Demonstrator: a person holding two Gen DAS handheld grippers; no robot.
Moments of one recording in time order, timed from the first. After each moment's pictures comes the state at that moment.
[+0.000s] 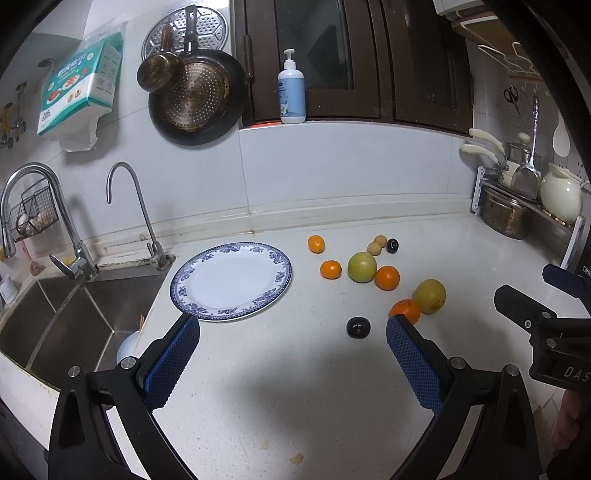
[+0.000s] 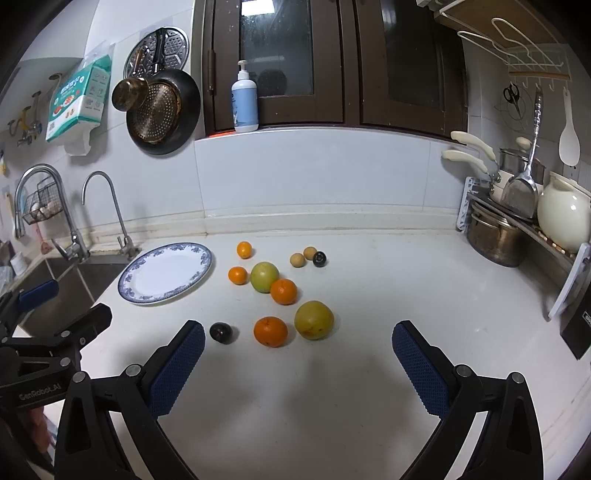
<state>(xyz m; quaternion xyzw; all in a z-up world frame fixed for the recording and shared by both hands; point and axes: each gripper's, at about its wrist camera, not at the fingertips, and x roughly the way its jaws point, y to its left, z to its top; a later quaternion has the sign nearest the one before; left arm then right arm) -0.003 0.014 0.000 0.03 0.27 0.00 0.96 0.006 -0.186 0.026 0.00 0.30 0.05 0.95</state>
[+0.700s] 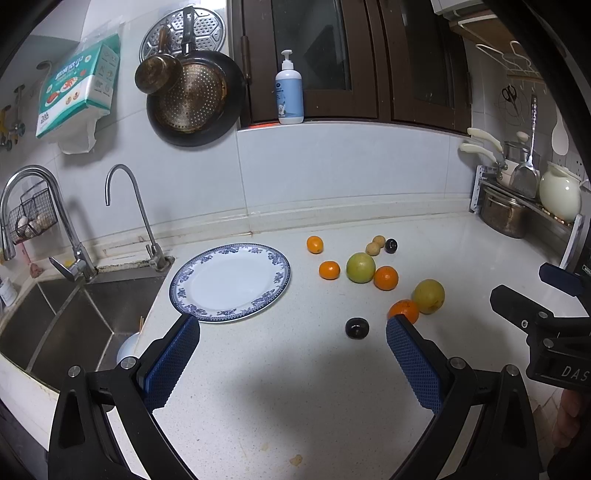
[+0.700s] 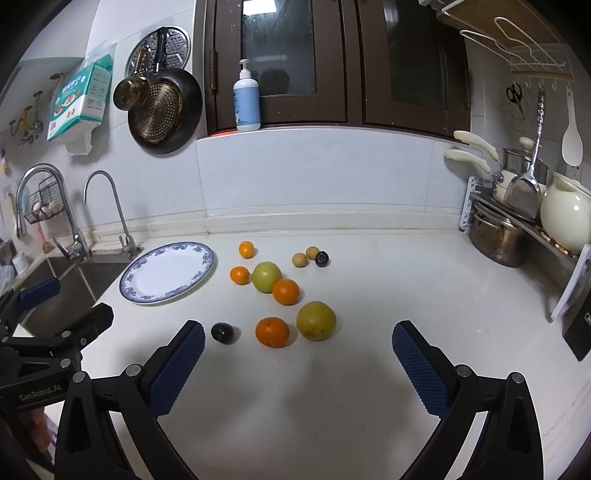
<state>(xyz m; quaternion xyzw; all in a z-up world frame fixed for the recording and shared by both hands) -0.001 0.014 0.000 0.04 0.27 -0.01 0.96 0.009 -0.186 0.025 0.00 0.30 0.05 0.95</state>
